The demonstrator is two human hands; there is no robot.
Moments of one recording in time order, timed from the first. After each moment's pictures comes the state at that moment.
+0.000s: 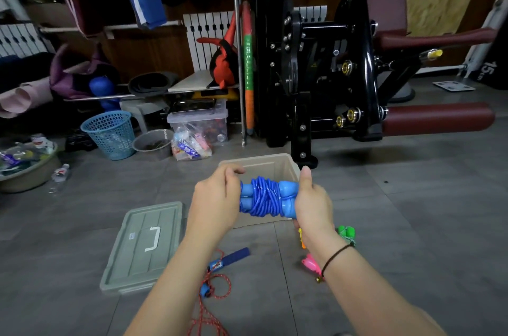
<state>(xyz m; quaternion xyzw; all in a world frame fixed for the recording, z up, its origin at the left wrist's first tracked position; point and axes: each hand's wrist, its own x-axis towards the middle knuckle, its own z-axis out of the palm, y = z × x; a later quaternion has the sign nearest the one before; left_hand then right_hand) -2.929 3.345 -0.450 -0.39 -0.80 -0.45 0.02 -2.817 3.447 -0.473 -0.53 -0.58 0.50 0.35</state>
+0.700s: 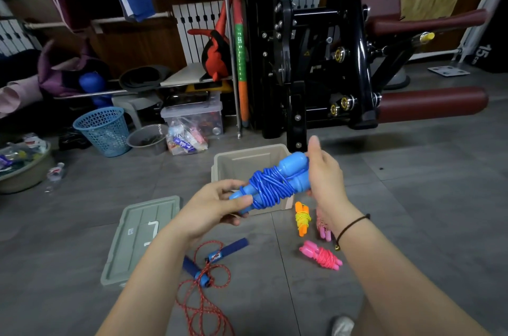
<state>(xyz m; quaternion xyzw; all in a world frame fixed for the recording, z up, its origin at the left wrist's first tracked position) -2.938 3.333 -0.462 -0.36 -0.64 -0.51 -0.45 -2.794 3.477 -0.461 -0.45 -0.56 0.56 0.42</state>
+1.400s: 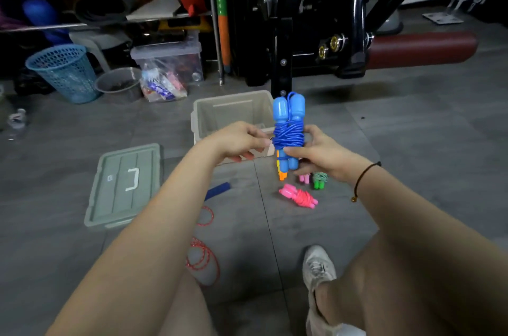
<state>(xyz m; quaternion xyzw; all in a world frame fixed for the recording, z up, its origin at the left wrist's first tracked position) -2.911 3.412 -0.493 -0.45 -0.75 -0.26 -0.42 -2.738 3.497 -0.522 -0.39 -0.63 0.65 0.14</state>
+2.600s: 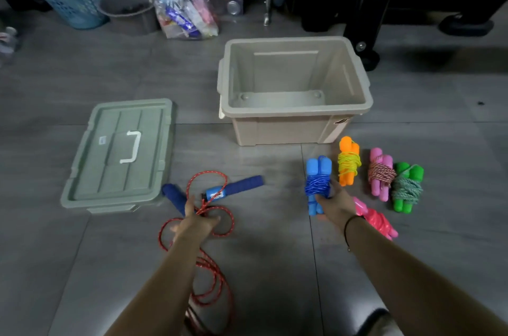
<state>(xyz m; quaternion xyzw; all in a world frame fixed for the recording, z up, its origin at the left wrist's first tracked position) -3.085 3.356 -0.902 0.01 -0.89 -0.22 -0.39 -2.877 3.588 -0.896 -0.57 -0.68 0.46 0.05</state>
